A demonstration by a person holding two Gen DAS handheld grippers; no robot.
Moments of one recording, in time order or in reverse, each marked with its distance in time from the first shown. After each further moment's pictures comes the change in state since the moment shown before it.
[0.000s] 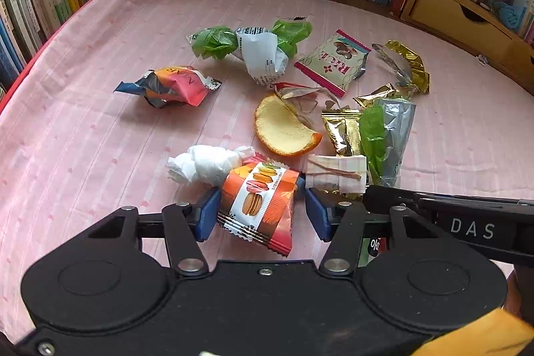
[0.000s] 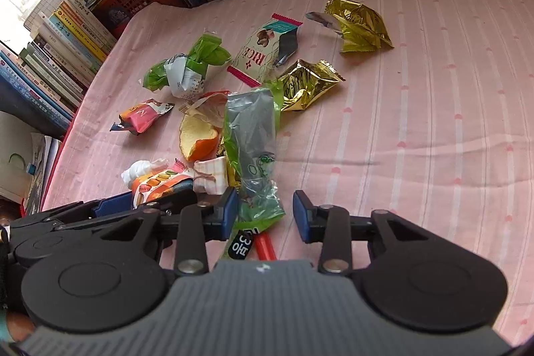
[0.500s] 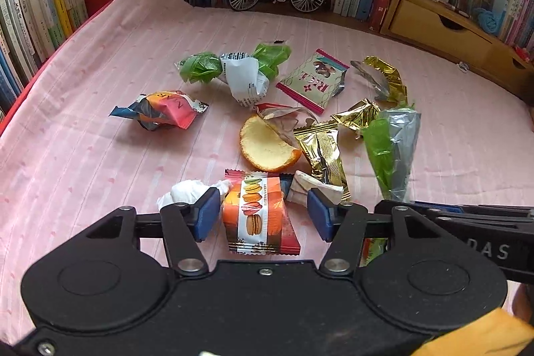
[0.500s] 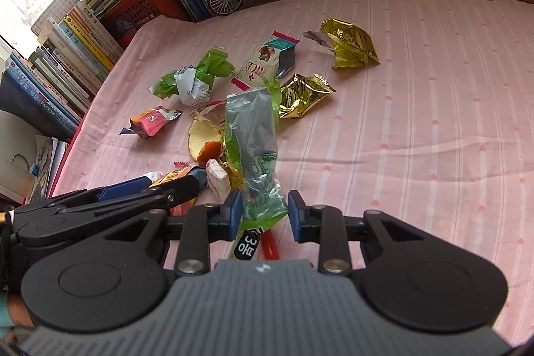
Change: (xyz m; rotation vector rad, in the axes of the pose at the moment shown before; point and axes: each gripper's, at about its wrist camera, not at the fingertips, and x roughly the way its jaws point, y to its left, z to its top) left arm -0.017 -0.010 0.003 0.048 -0.057 -0.017; right arm -0.032 0.003 -0.010 -0.009 -0.062 -0.027
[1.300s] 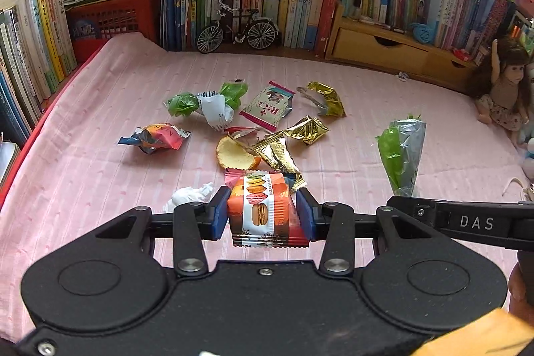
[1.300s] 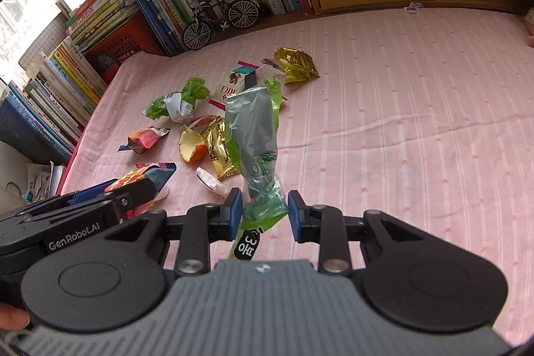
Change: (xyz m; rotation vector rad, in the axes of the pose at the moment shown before) left arm -0.101 0.000 -0.020 0.105 -0.117 -0.124; right arm -0.082 0.012 -0.040 0.097 -0.132 -0.135
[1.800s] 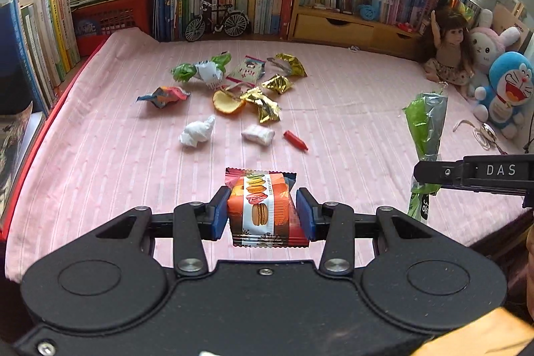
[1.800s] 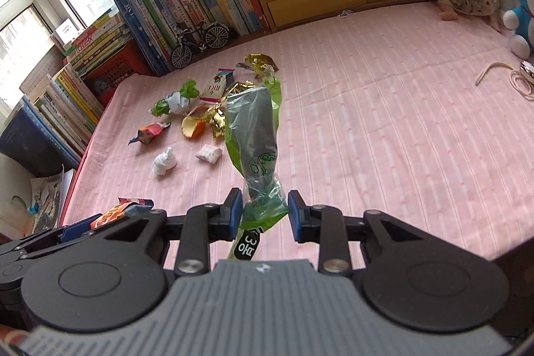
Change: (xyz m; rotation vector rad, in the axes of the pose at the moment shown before) left arm -0.118 0.024 -0.101 0.085 -0.005 -0.095; right arm -0.108 0.026 -0.107 0.115 -0.126 -0.104
